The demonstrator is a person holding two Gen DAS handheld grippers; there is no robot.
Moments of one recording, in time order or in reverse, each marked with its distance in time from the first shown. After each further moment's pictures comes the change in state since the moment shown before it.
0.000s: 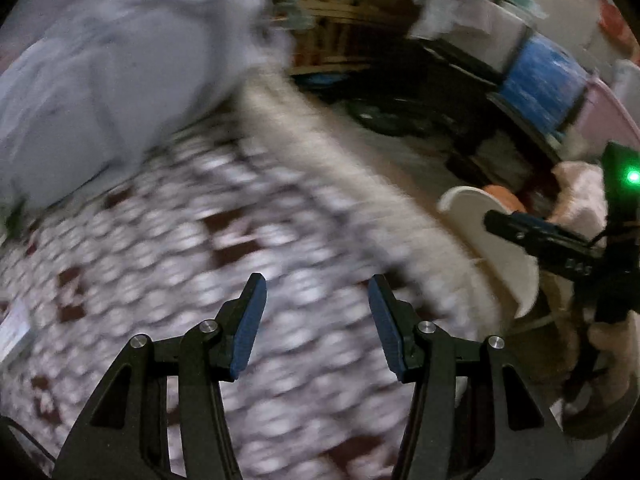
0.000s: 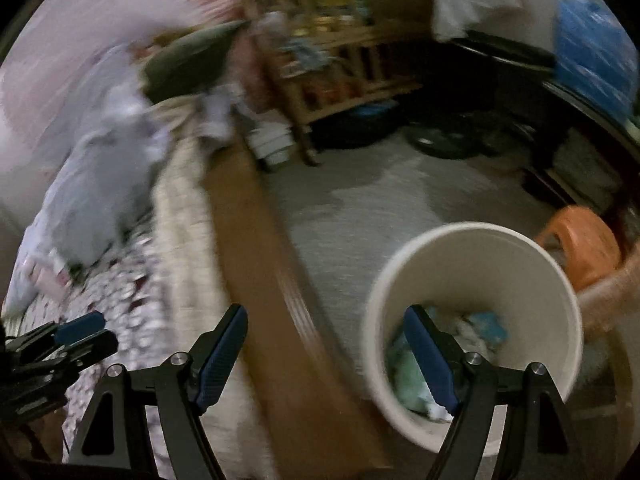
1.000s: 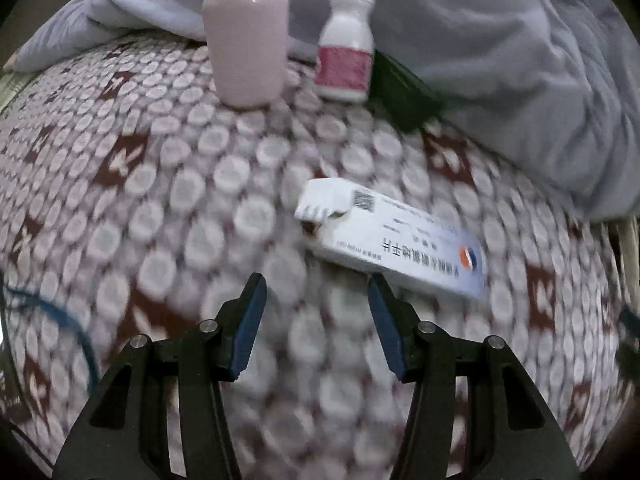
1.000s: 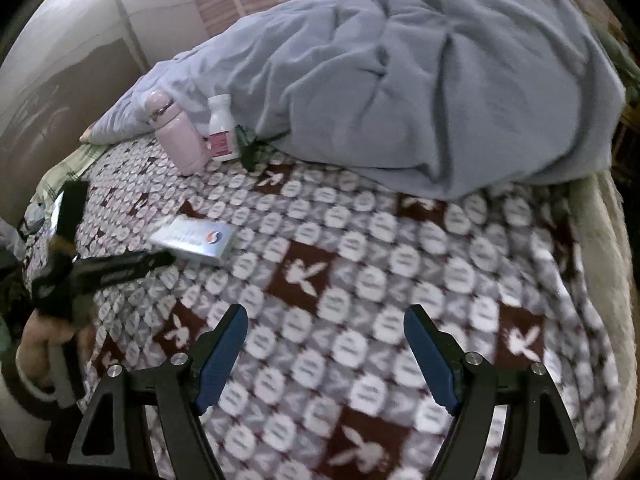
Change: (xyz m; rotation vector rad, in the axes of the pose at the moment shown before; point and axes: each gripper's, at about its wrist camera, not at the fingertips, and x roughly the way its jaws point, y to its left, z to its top) left arm -0.049 0.374 -0.112 -0.610 0.012 0.377; right arm 0.104 0.341 -0.022 -0.508 0.181 0.311
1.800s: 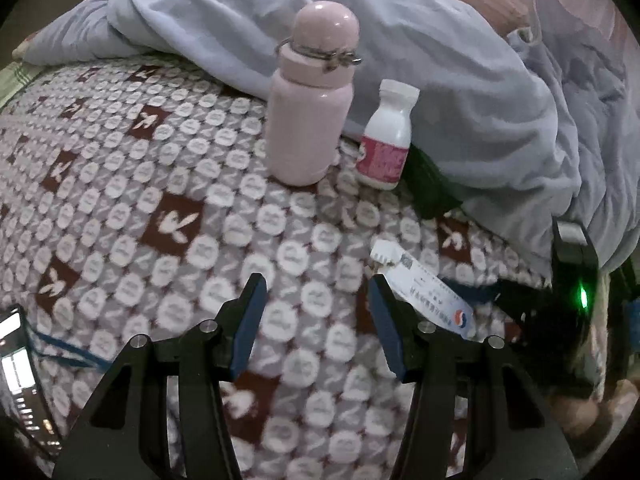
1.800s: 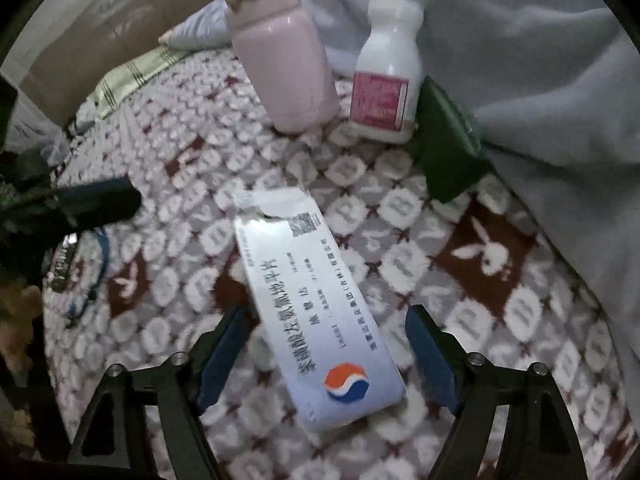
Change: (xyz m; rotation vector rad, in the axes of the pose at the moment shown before) left arm -0.045 0.046 0.046 -0.065 -0.074 -0.069; right arm 0.181 0.127 0.084 -0.351 0.173 0.231
